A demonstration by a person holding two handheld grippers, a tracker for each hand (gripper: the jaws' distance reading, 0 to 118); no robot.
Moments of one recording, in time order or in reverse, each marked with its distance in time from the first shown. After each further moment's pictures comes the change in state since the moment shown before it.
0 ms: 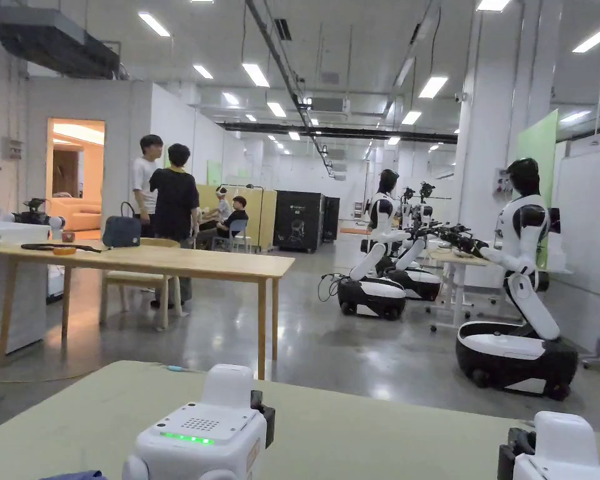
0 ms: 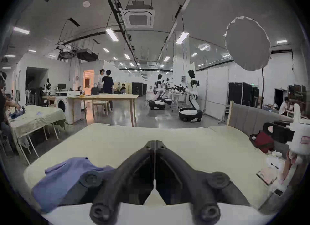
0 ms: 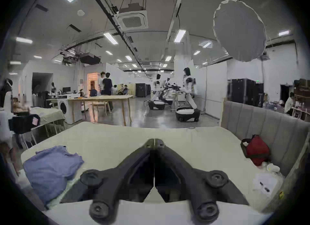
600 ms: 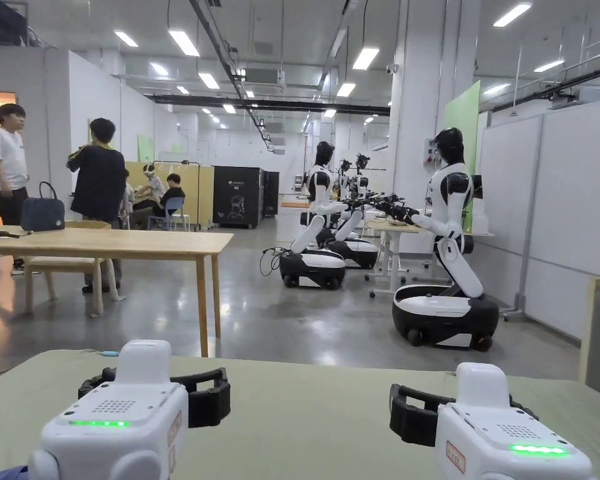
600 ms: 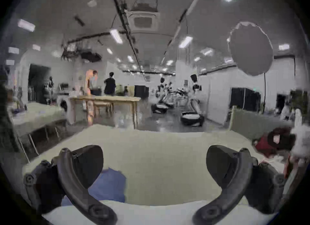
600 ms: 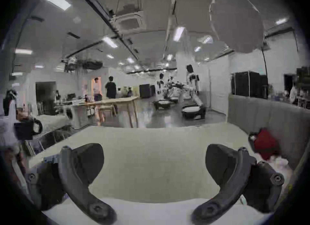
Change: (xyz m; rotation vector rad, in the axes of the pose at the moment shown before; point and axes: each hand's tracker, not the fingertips) left arm -0.009 0.001 0.020 0.046 0.098 -0.053; right arm 0.020 -0.010 -0.003 0.006 0.083 -0.054
